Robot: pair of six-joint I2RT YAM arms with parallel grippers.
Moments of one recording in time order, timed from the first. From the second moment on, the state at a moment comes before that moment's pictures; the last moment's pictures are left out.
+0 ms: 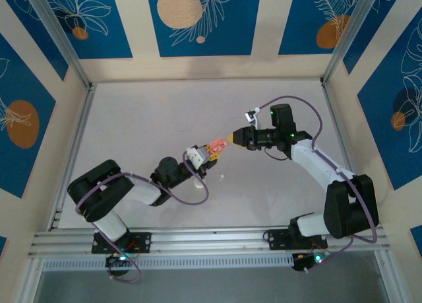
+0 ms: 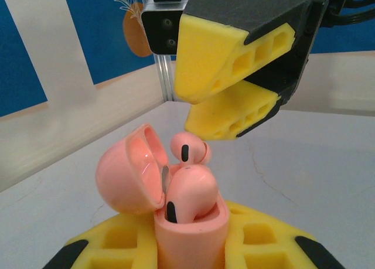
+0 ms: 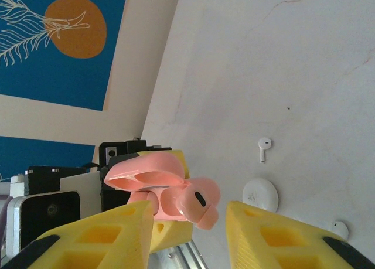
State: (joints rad) left arm -0.84 1.64 0.43 1.27 0.13 0.14; right arm 0.27 1.37 0.90 -0.26 -0.98 0.53
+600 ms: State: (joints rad) left arm -0.84 1.63 0.43 1.27 0.13 0.14; right arm 0.30 1.39 0.90 -0.26 -0.99 0.53
